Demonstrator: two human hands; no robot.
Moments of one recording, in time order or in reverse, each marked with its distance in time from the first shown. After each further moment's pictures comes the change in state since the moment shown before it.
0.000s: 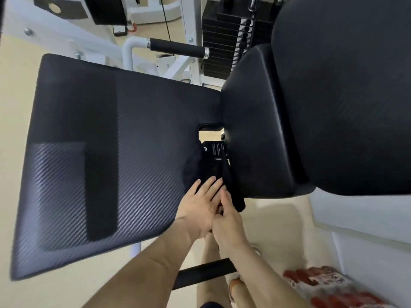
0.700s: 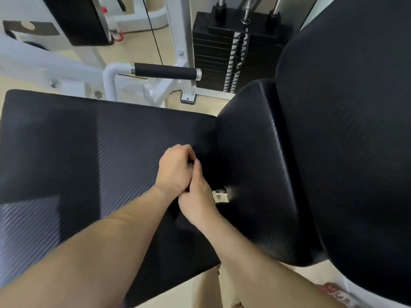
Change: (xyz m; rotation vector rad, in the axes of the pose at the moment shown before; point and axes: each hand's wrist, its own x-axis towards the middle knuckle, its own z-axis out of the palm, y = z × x) left_hand 0.108 -0.121 -0.082 -0.620 0.525 -0.430; right_hand 0.112 -0.118 0.014 -0.133 -0.039 -0.131
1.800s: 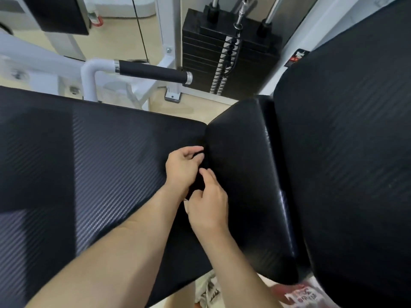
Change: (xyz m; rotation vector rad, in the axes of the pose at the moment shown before) left_hand 0.033 0.040 0.026 -0.922 -0.079 -0.480; right_hand -0.011 -0.025 -0.045 -0.075 0.284 0.103
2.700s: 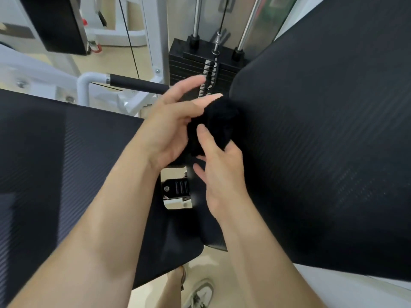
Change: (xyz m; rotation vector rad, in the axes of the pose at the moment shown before) left_hand -0.102 0.134 -0.019 -0.578 -0.566 0.210; right_hand -0.038 -0.031 -0.096 0.828 0.045 -0.008
